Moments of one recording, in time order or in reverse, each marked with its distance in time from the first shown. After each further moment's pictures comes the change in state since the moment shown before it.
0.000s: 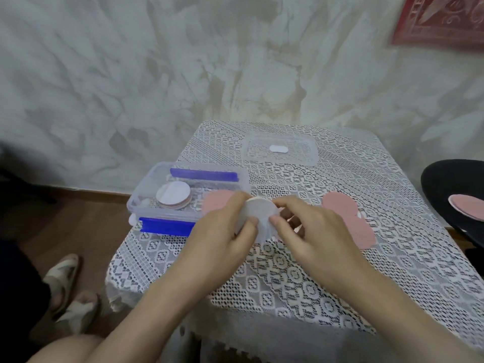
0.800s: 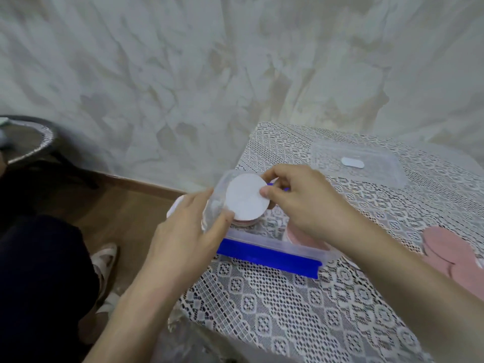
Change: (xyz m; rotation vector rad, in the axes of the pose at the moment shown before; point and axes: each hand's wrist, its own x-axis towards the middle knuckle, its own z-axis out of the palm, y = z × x) left_hand -0.004 -0.113 -0.109 0.232 0.215 -0.420; right_hand 0.158 -0.065 0.096 0.143 -0.231 0.140
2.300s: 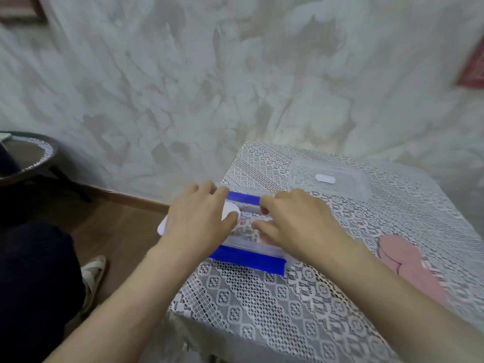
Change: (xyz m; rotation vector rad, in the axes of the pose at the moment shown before) left_hand 0.018 0.052 0.005 0.528 0.063 0.275; right_hand -0.047 0.000 -0.029 -0.804 0.015 -0.219
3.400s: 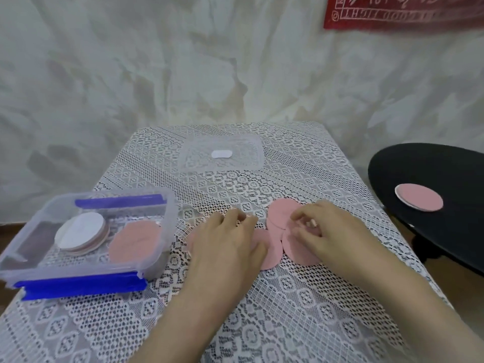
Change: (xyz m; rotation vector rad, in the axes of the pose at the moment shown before) left_hand -0.009 0.227 0.075 -0.159 -0.123 0.346; right_hand -0.167 0.189 0.031 0.412 -0.125 0.581
